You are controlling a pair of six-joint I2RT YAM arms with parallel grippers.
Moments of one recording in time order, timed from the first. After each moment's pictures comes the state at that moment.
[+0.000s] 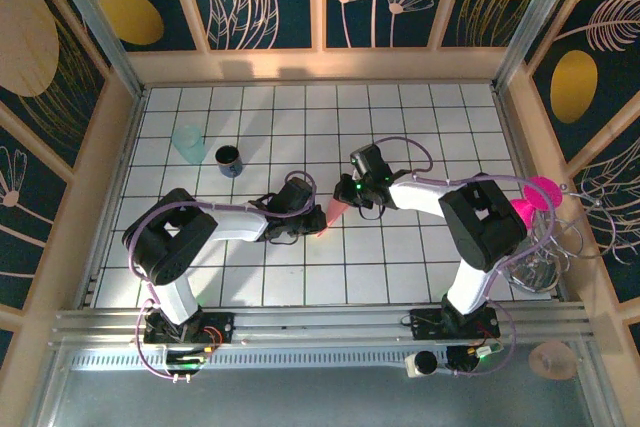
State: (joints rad) left arm -0.79 1.79 0.77 0.11 0.18 -0.87; right arm 0.60 1.76 0.92 -0.09 -0.26 0.78
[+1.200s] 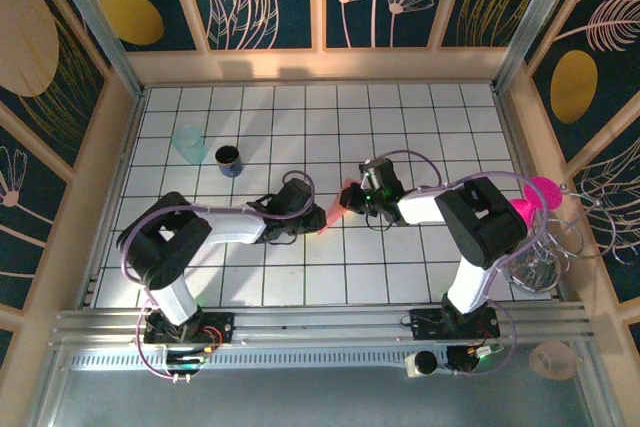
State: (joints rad) left arm -0.79 1.70 0.76 0.08 0.08 -0.86; right arm 0.55 1.77 0.71 0.27 -0.33 0.77
